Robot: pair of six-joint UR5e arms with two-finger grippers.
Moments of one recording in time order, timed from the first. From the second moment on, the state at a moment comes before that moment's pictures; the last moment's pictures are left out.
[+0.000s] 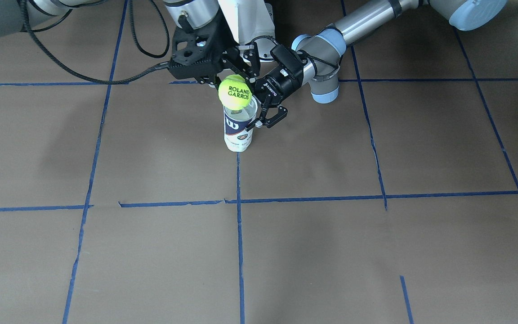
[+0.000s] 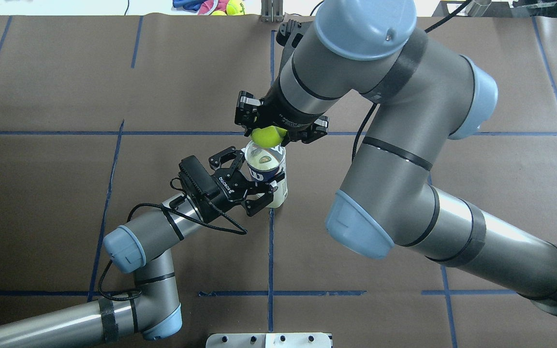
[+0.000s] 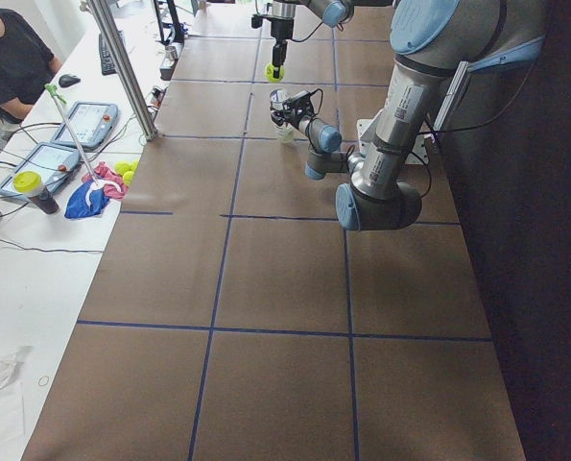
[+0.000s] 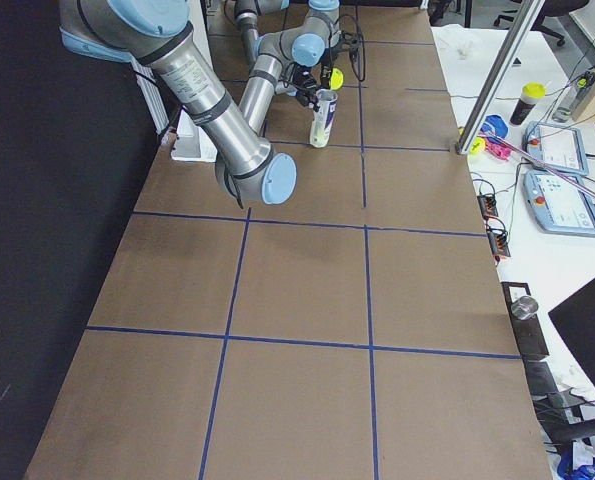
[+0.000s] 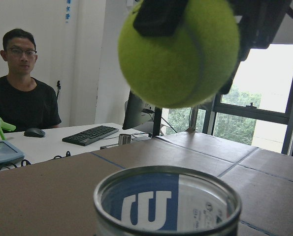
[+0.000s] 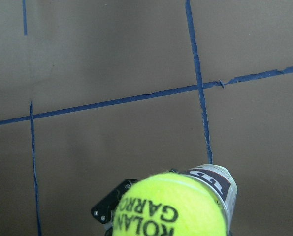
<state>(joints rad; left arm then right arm) -0.31 -2.17 -1.28 -3.37 -1.19 -0.41 0.63 -0.74 1.86 -1.65 2.01 1.39</state>
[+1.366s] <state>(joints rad) -0.31 -2.16 -1.28 -3.37 -1.19 -0.41 0.63 -0.81 1.91 -1.65 2.01 1.37</state>
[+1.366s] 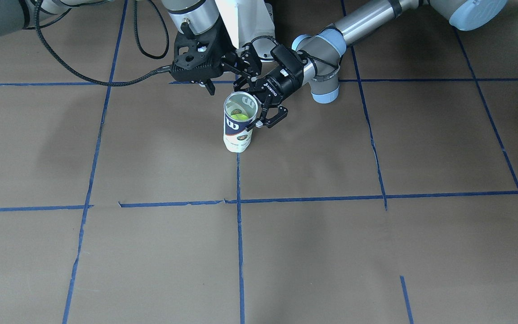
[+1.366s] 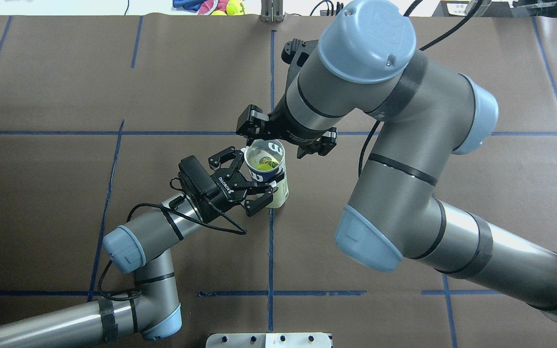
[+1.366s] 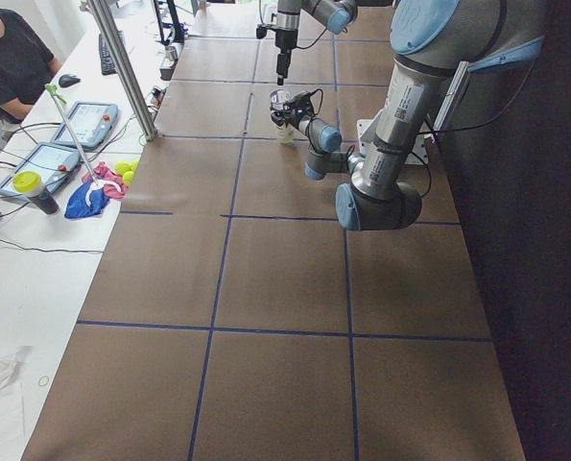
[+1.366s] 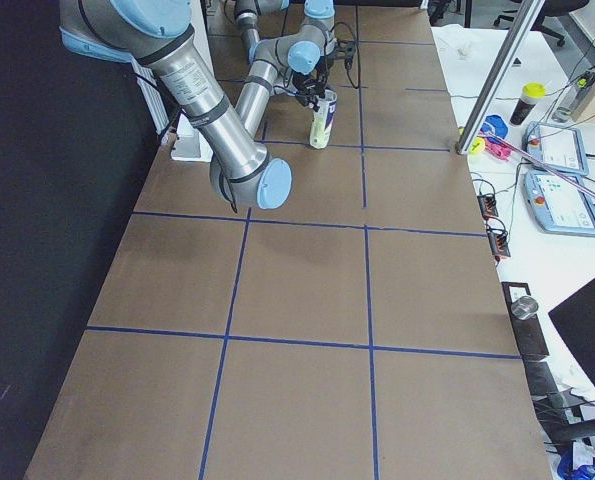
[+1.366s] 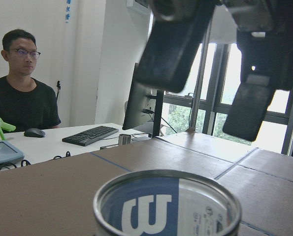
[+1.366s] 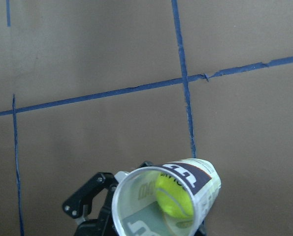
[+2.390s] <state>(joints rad) -0.31 -2.16 -1.36 -3.36 -1.19 -0.41 0.73 -0.89 1.95 -1.65 2.07 1.28</state>
